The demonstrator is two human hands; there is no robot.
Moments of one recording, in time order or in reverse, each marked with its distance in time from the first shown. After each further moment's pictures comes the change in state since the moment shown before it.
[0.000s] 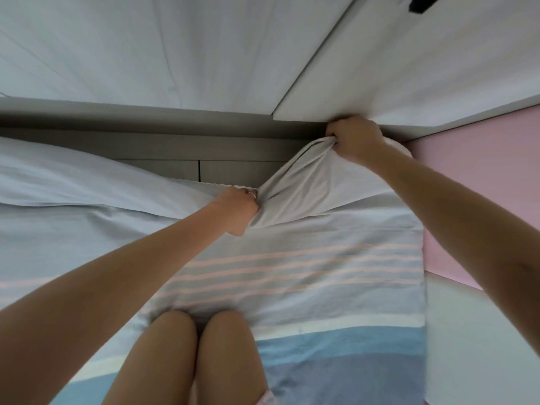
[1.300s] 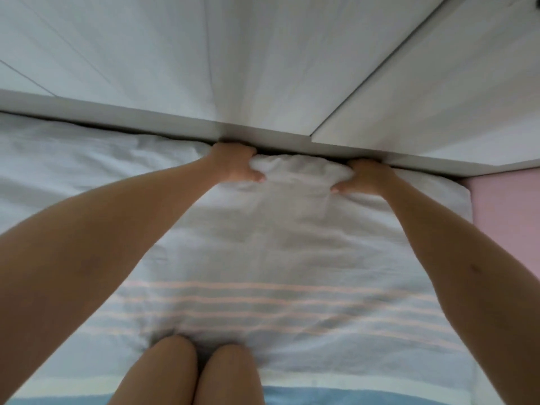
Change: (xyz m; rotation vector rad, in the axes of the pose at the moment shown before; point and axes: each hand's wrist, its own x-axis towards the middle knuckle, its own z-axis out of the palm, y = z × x) left_hand 0.048 -0.119 -0.005 -0.356 0.162 -0.425; right_hand 0.060 -0.005 0.069 0.194 -0.284 0.093
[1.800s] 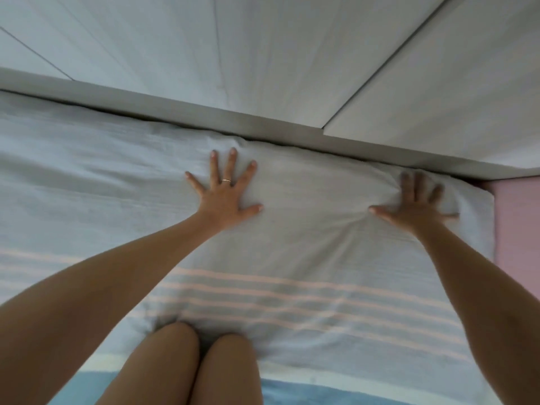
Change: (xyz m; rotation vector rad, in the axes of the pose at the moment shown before) left_hand -0.063 0.002 0.095 -0.072 0.160 -0.197; right_hand -0.035 0.069 0.063 0.002 -0.033 0.327
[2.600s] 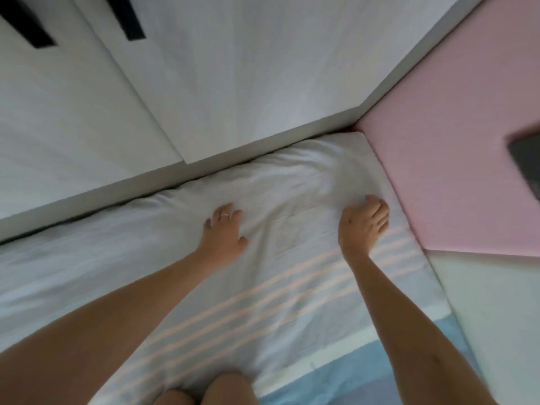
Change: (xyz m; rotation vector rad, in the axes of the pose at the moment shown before) left_hand -0.021 0.155 -0.030 0.050 -0.216 0.382; right_hand -0.090 0.051 0.104 0.837 0.730 0.488
